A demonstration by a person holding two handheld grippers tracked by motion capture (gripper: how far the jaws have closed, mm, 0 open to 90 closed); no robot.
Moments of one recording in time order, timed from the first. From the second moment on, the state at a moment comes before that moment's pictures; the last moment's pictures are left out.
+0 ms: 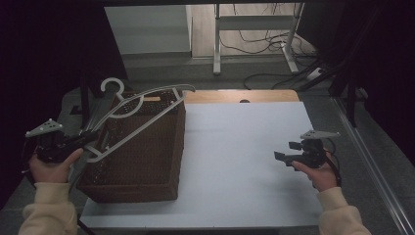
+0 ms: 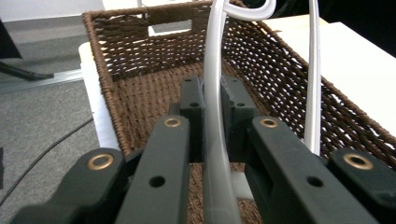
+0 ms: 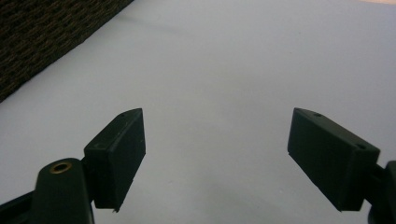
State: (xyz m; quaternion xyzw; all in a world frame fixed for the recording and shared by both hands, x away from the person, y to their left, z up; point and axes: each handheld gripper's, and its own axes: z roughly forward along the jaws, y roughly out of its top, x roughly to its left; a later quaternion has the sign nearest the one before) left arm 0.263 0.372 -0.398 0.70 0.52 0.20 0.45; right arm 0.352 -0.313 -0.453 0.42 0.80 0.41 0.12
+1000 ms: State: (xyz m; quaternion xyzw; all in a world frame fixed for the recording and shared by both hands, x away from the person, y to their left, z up) left arm 0.267 0.388 -0.426 0.67 0.57 0.21 0.42; right arm 0.353 -0.313 -0.453 0.42 0.80 0.41 0.12
